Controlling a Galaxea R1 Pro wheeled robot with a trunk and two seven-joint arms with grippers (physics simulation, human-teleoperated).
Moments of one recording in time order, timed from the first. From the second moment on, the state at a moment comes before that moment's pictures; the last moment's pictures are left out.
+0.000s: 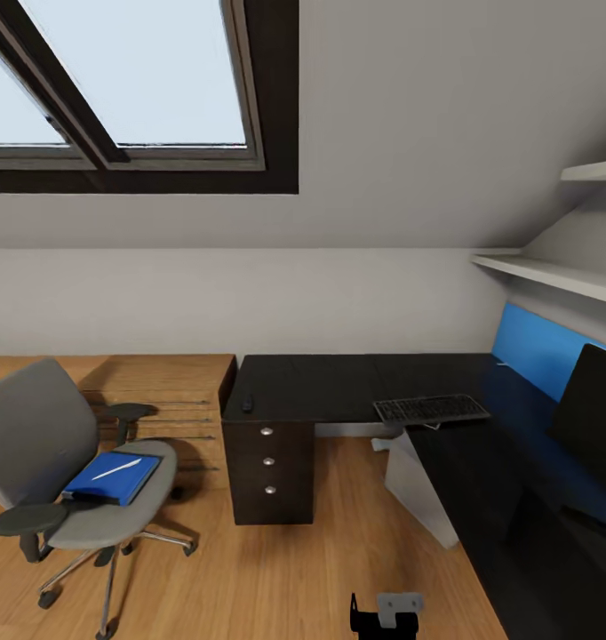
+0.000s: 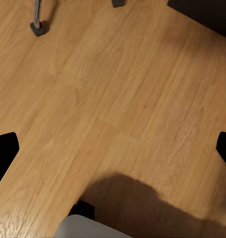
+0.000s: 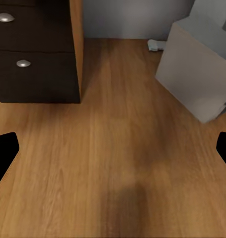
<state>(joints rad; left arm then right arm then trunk) -0.15 0.13 -0.07 -0.42 0.58 -0.07 0.06 -0.39 0.15 0.50 -0.12 -0.30 -0.53 -0.32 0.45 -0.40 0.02</state>
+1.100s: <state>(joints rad) -0.15 0.12 -0.07 -0.42 0.58 -0.23 0.05 -0.58 0.01 0.06 -0.88 -0.25 0.25 -0.37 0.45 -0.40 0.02</state>
